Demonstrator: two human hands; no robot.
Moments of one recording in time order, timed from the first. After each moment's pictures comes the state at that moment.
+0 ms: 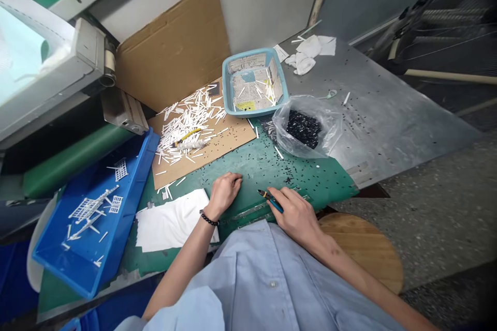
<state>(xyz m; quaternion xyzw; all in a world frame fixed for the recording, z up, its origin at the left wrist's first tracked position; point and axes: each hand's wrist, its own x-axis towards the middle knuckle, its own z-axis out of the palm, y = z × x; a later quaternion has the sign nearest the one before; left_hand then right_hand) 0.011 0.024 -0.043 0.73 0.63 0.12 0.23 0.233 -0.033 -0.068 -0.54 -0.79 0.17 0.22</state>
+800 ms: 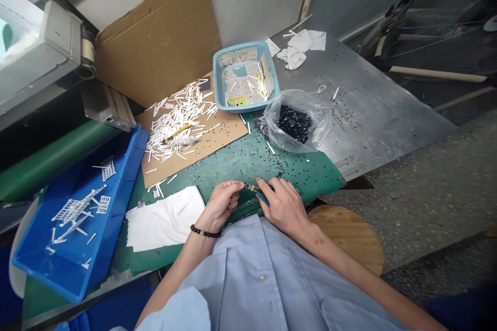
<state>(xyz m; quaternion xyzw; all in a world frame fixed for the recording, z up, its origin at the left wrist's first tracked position) 0.048 -0.005 -0.017 0.20 0.58 0.34 0.71 0.229 -0.025 -0.045 -0.53 -0.82 0.09 0.17</state>
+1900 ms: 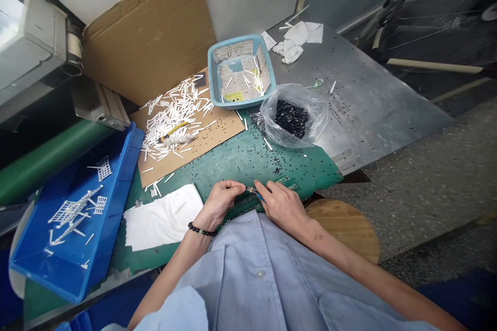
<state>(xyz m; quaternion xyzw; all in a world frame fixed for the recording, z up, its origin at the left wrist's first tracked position) 0.051 -0.006 -0.022 0.27 0.65 0.27 0.65 0.230 -0.031 -0.052 -0.52 -0.84 0.10 0.11</state>
